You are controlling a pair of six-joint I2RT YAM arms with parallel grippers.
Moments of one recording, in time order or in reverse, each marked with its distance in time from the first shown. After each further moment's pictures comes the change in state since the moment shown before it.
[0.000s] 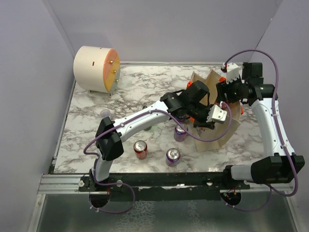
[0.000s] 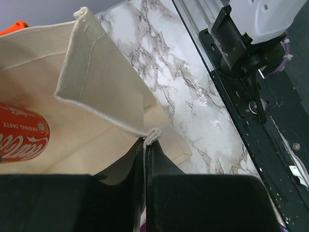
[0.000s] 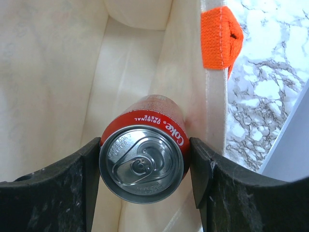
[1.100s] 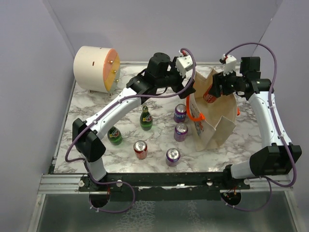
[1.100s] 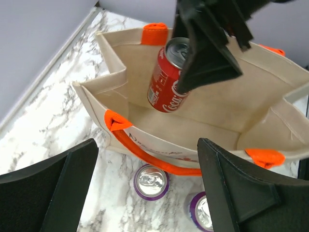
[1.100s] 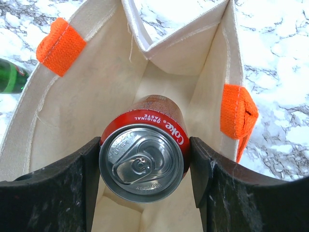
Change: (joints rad) left arm 0.294 -0.230 -0.154 0.269 -0.280 -0.461; right arm 0.010 0.075 0.045 0.119 -0.180 0.119
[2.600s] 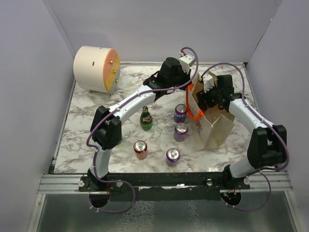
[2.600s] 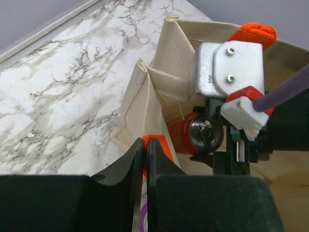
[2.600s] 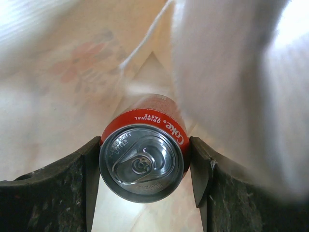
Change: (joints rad) left arm 0.019 0.275 0.065 0.164 -0.240 -0.286; right arm 0.127 0.093 -0.393 0.438 0.137 -0.157
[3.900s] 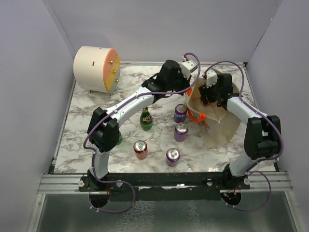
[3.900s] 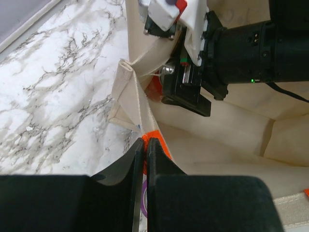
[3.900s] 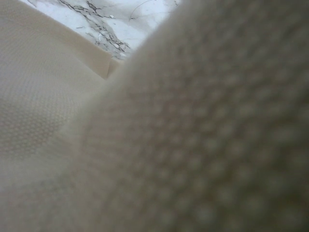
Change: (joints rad) left arm -0.006 -0.062 -0.078 -0.055 0.060 0.116; right arm -0.038 0.127 -0.010 0.251 0.148 0.080
